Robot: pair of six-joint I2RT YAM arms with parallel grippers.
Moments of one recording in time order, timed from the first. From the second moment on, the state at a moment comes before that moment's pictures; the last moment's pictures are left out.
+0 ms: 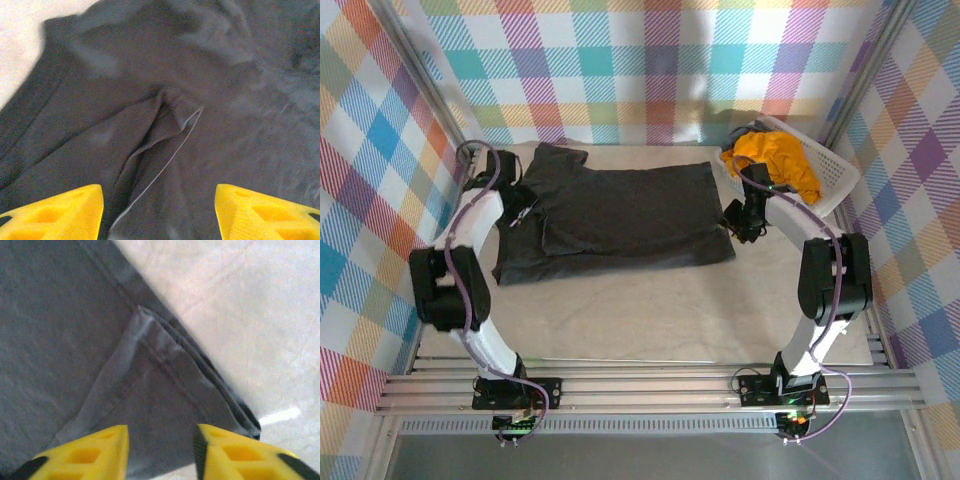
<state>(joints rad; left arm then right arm) 0.05 1.68 1.35 -0.74 -0.02 -0.79 0.19 1.76 1.27 -0.71 -0.18 0.80</state>
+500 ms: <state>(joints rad) 0.25 1.67 1.01 -0.72 0.13 -0.90 0.22 2.02 1.39 -0.75 -0.25 0.70</state>
